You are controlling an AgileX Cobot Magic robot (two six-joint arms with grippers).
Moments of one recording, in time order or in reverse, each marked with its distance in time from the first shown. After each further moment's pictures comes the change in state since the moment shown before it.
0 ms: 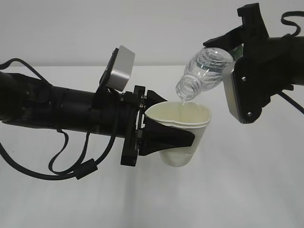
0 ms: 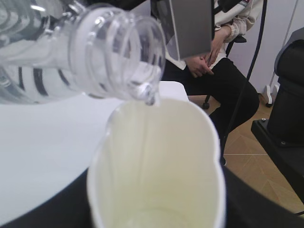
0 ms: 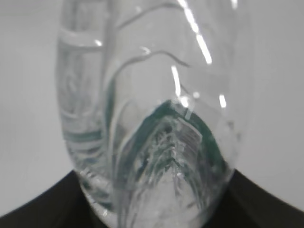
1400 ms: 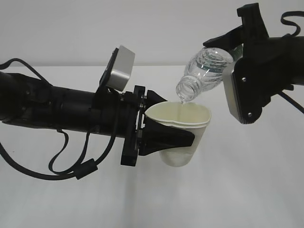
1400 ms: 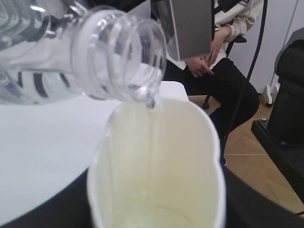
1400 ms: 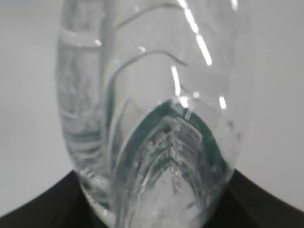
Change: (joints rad) left arm 0.000 0.000 0.000 0.000 0.000 0.000; right arm 0.000 0.000 0.000 0.000 0.000 -0.010
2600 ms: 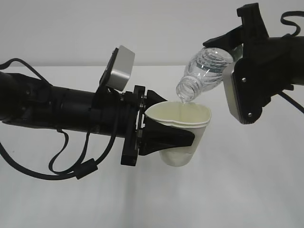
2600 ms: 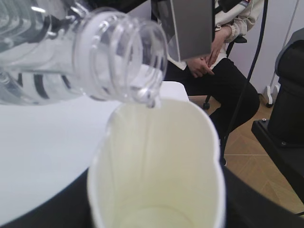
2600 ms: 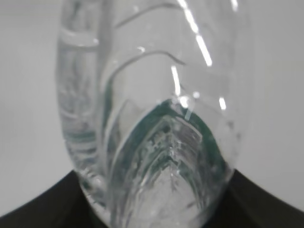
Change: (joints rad) left arm 0.000 0.000 0.000 -0.002 0.000 0.000; right arm 0.000 0.000 0.000 0.000 -0.001 -0.006
